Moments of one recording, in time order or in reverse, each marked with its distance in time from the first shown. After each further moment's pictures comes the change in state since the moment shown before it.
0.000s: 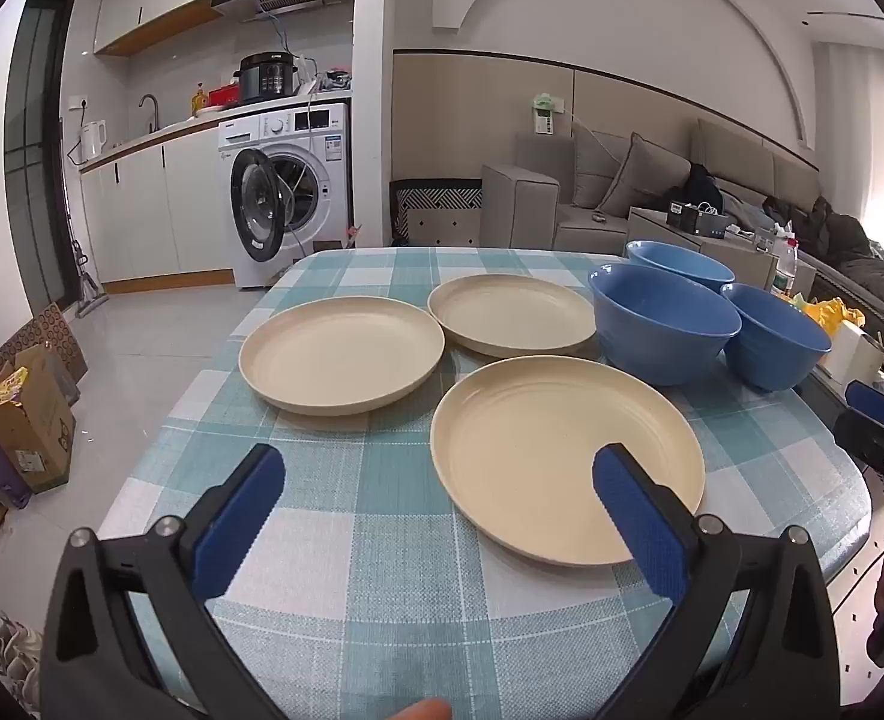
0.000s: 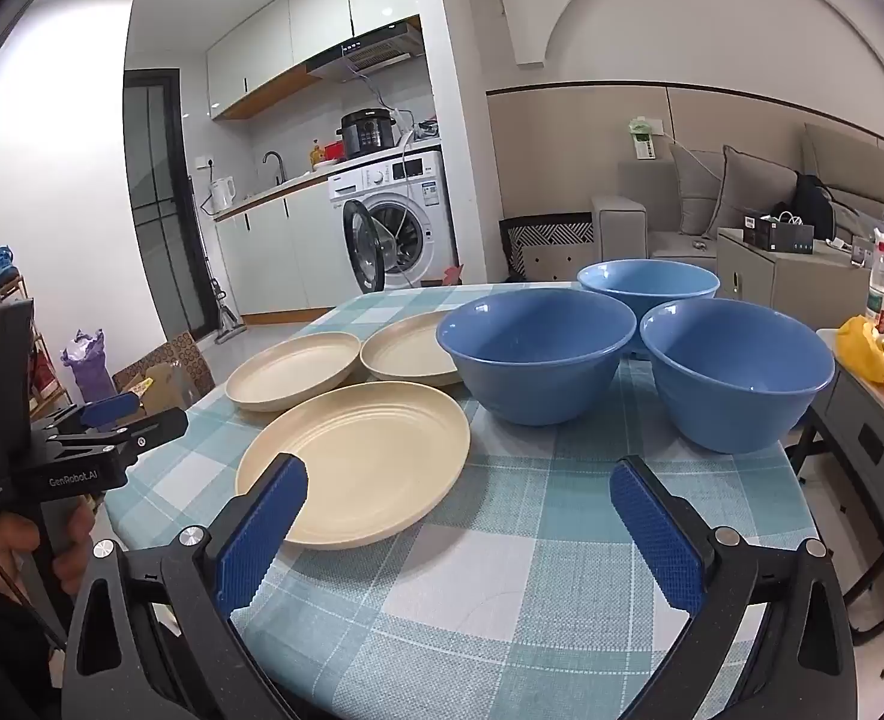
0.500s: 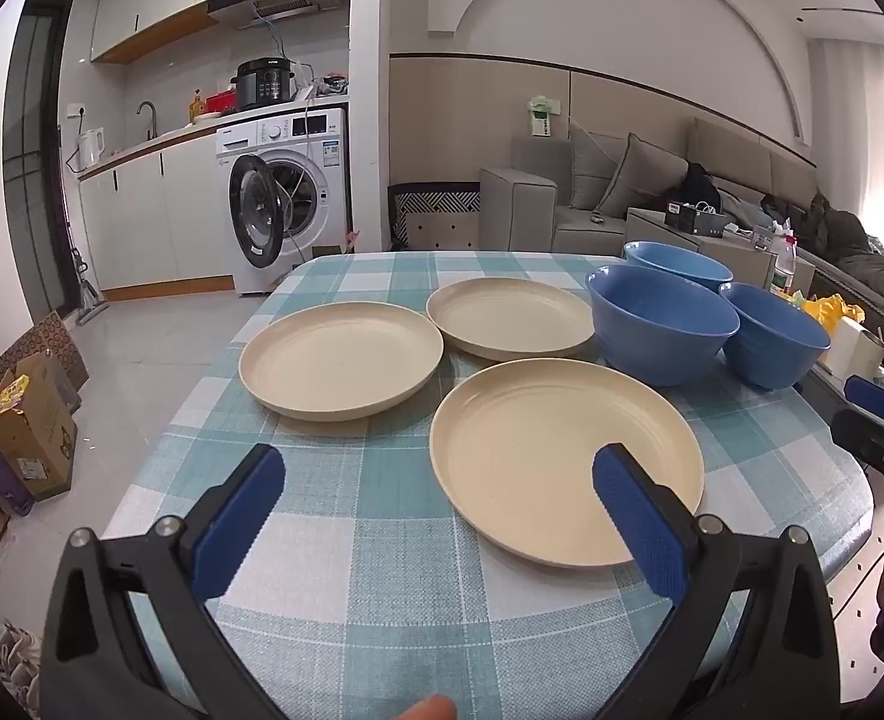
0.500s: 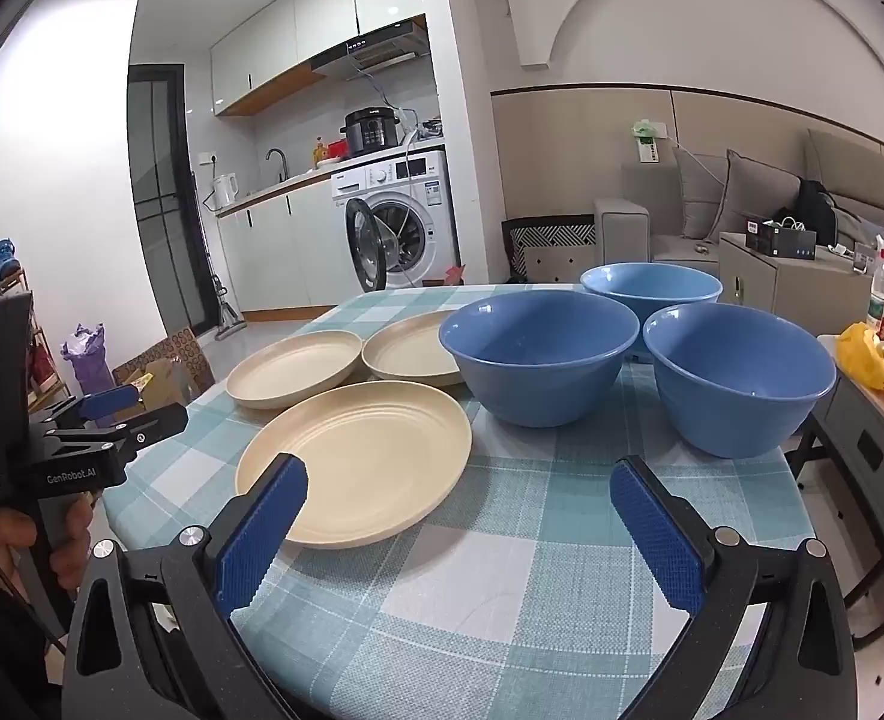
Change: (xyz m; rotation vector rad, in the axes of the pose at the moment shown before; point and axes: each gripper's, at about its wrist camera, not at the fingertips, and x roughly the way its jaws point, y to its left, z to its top) left arm -0.004 -0.003 -0.002 0.023 -0.015 0.008; right arm 0.003 0.001 0.000 -0.013 -0.001 -0.004
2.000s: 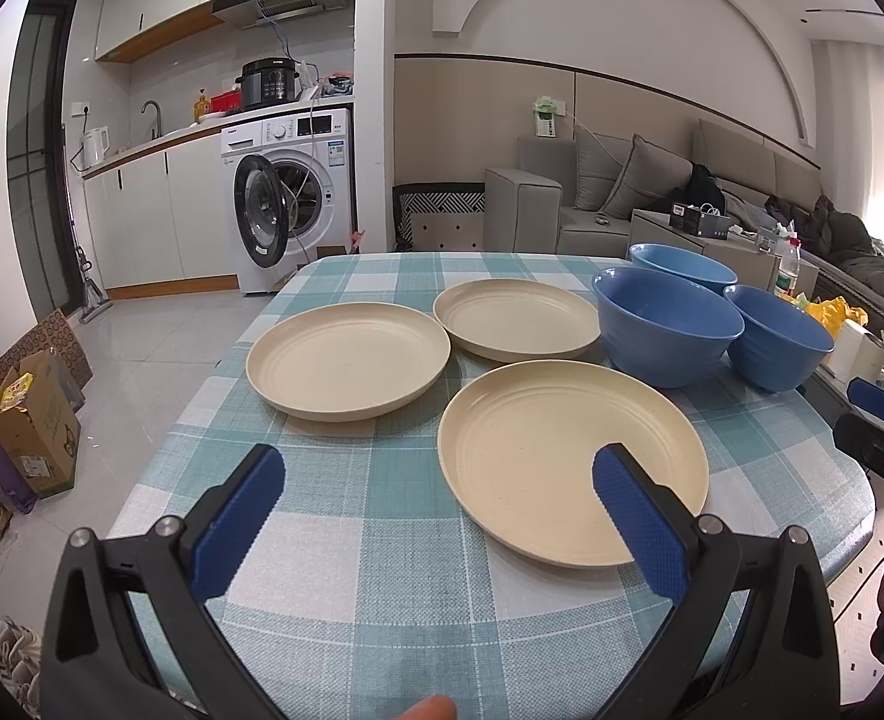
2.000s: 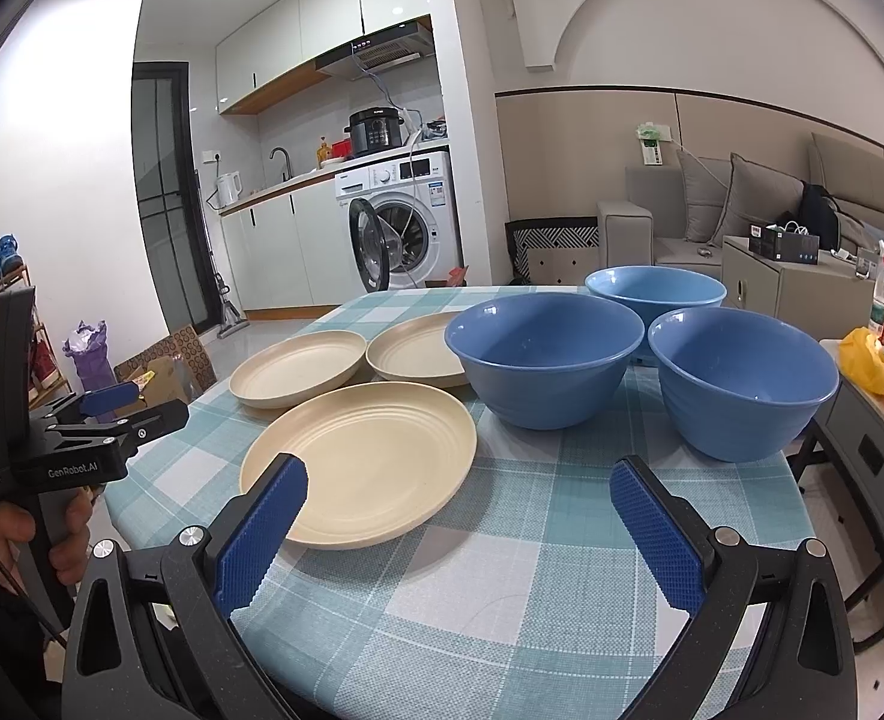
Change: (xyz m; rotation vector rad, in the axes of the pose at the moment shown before) left arm 0.001 0.004 0.004 -0.007 0.001 0.007; right arm -0.002 0.003 0.001 -0.012 -0.003 0.003
